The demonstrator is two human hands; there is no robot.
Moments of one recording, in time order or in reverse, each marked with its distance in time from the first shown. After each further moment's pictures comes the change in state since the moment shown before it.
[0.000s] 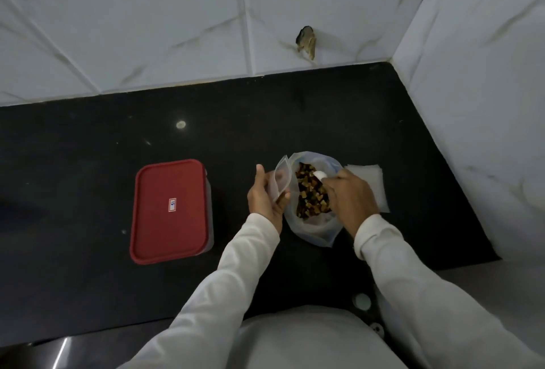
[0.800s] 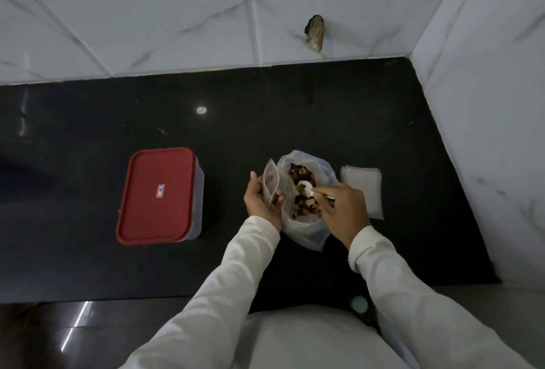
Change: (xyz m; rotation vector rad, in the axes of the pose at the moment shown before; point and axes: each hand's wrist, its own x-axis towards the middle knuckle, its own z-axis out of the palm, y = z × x) left_hand 0.030 -0.046 0.005 -0.188 0.085 0.111; right_hand -0.011 0.029 0.018 0.541 0.036 -0.059
